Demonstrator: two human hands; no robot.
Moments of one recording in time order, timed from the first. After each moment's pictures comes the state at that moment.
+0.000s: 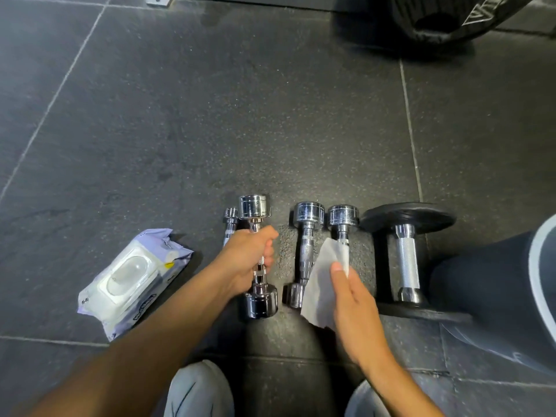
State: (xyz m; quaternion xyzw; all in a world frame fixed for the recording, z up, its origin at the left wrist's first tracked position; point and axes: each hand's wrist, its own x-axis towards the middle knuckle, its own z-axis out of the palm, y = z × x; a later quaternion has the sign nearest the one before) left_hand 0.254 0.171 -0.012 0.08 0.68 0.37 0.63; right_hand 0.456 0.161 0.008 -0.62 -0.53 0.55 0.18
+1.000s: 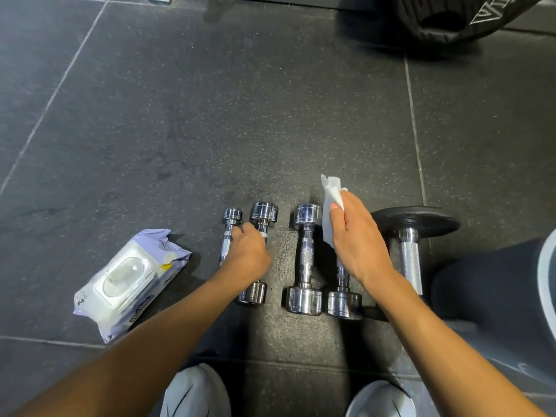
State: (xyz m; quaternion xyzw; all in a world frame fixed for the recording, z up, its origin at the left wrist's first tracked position) left_hand 0.258 0.185 -0.051 0.33 0.86 0.08 0.39; right_hand 0.430 0.271 -0.009 -0.51 -0.78 0.33 0.16
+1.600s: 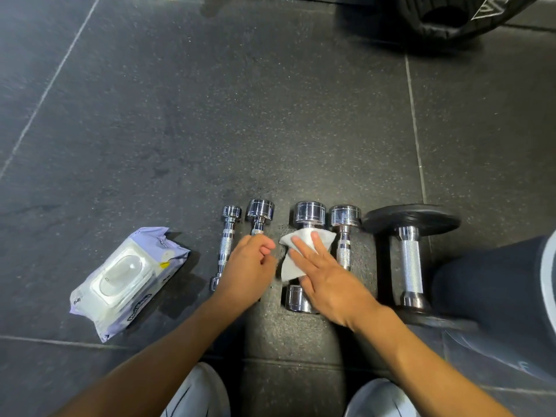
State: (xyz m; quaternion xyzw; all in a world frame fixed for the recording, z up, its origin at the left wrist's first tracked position) left_hand 0.266 0.144 -0.065 0.44 0.79 0.28 0.32; right_hand 0.448 0.222 -0.057 -0.32 -0.89 0.29 -0.13
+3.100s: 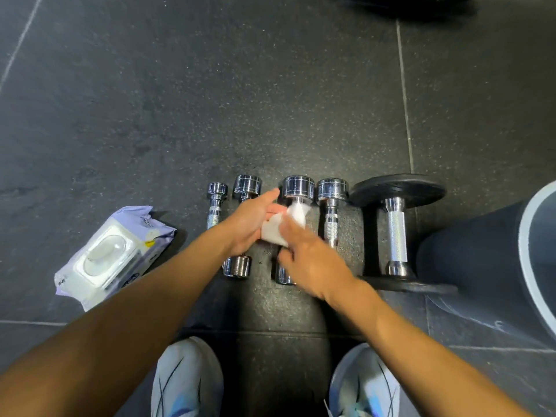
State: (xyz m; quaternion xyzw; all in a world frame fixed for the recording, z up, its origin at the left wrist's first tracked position) left_hand 0.265 0.206 -0.060 0.15 0.64 0.33 0.68; right_hand 0.434 0.206 -0.058 -0.40 -0.84 0.36 -0.10
